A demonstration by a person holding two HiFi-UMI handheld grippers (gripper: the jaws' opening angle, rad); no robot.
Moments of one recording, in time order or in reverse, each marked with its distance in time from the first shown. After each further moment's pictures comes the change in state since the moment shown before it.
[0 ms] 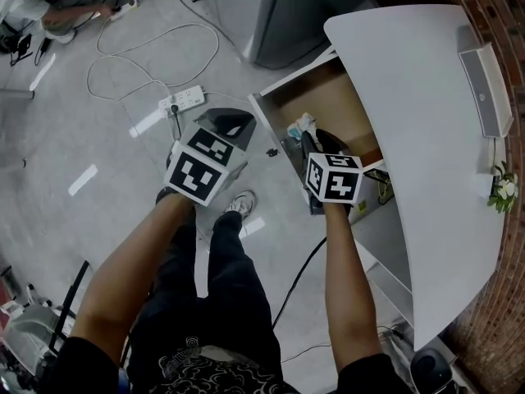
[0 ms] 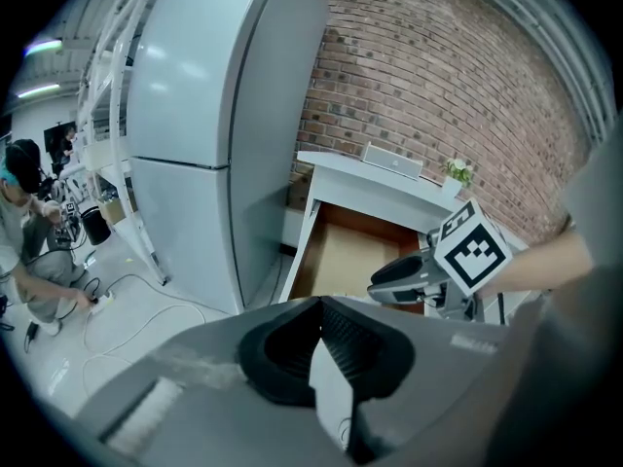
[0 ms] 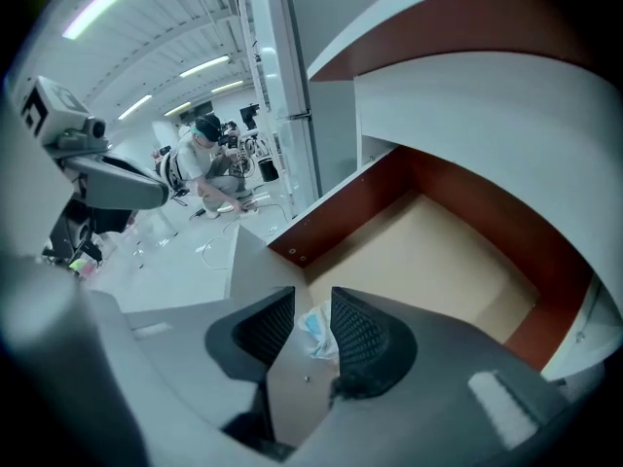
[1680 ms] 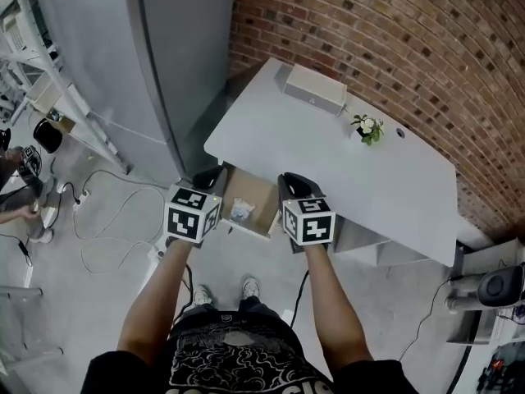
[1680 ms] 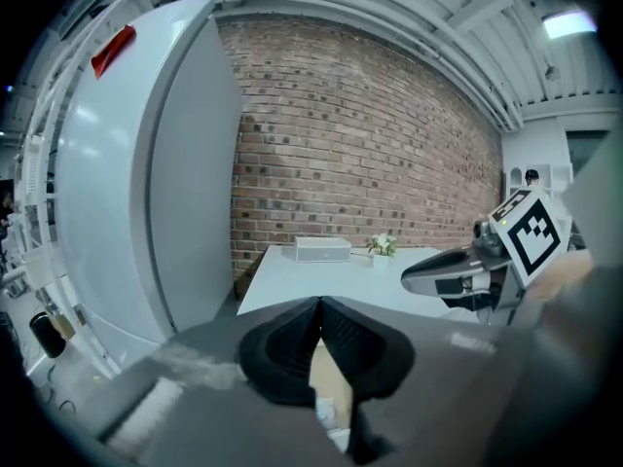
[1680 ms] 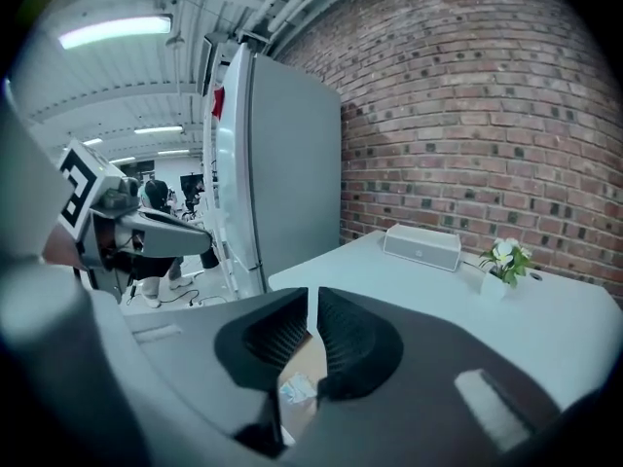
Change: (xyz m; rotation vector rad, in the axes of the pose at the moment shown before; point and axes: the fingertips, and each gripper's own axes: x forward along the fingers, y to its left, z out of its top) left arm -0.130 -0.109 0.217 0.308 -0.290 -0.232; right arm -0.307 0.005 0.138 0.196 -0.450 -0.381
